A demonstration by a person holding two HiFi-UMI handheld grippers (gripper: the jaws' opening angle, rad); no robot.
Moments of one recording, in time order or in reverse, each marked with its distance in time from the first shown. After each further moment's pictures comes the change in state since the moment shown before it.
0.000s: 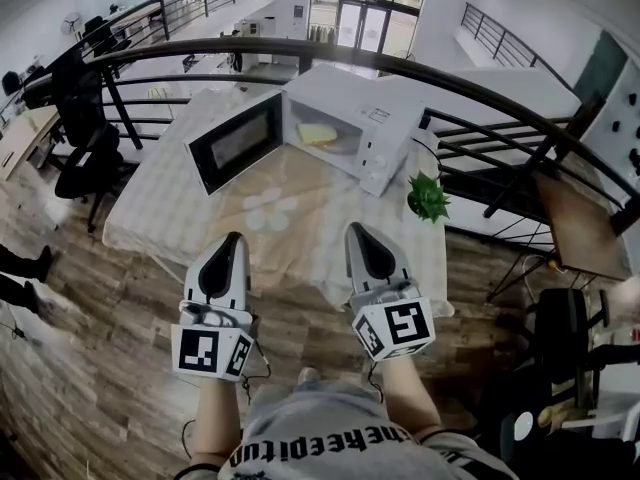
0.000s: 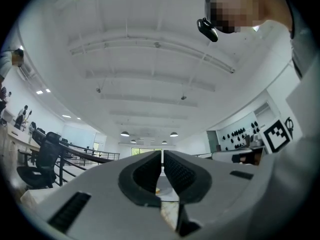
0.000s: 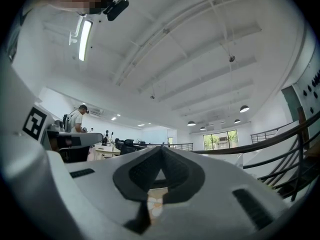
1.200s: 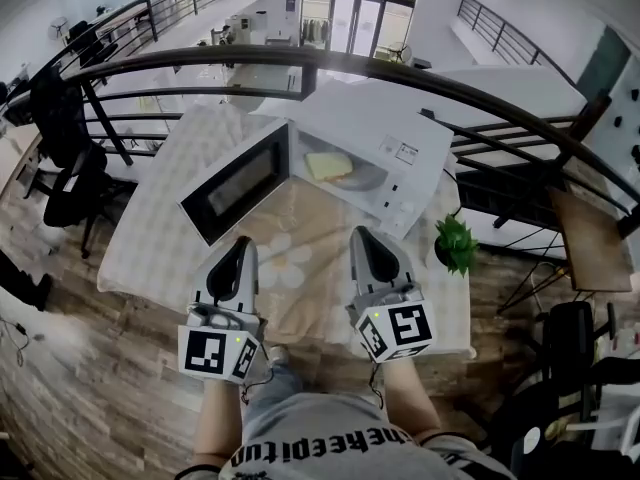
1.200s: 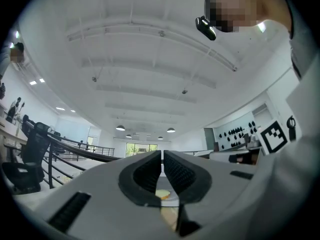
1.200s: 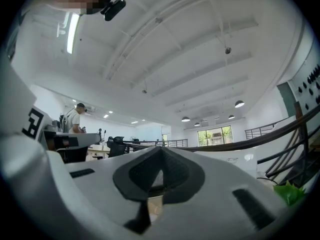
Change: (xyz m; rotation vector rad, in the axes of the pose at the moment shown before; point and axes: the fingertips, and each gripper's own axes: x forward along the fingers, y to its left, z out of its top) left arm 0.168 0.100 -0.068 -0.026 0.051 -0.065; right arm 0.183 -0.063 -0.056 0.031 0.039 -0.067
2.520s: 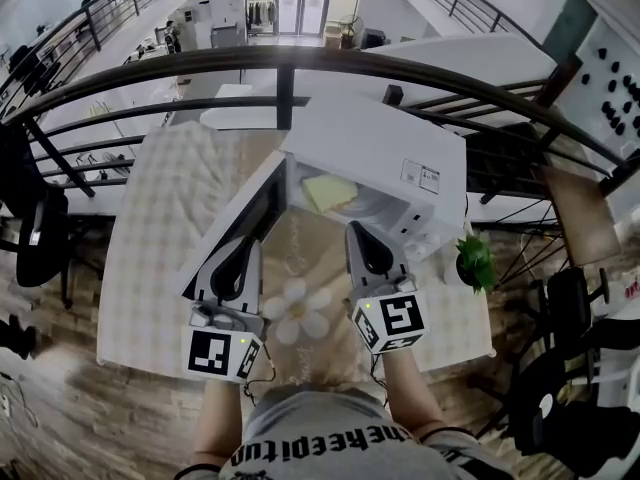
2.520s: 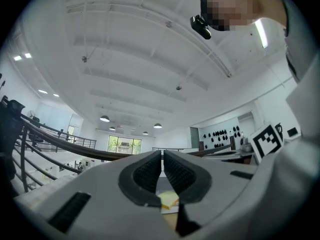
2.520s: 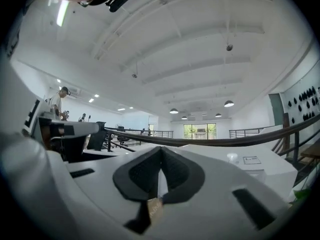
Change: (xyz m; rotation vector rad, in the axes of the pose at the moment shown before) left arm 0.152 0.115 -0.064 -0.067 0.045 -0.211; right arm 0.175 -0.027 -0.064 -0.080 0.123 -0.174
